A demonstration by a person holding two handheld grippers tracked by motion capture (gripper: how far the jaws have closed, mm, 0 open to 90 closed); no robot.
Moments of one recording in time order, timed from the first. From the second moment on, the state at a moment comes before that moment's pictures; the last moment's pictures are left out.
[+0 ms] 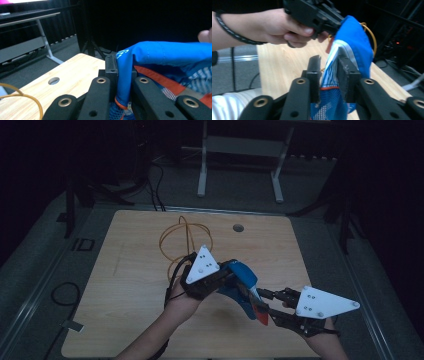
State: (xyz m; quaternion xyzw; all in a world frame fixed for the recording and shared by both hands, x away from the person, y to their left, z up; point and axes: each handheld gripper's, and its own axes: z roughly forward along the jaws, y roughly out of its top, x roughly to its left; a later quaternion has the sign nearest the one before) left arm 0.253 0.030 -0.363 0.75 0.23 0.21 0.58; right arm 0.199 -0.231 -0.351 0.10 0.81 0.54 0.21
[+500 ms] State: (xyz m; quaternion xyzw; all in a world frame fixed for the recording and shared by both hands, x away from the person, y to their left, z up) left arm 0.255 0.062 -0.356 0.73 0.12 0.15 0.65; right arm 0.208 -0.240 -0.359 0.13 0.80 0.54 0.21
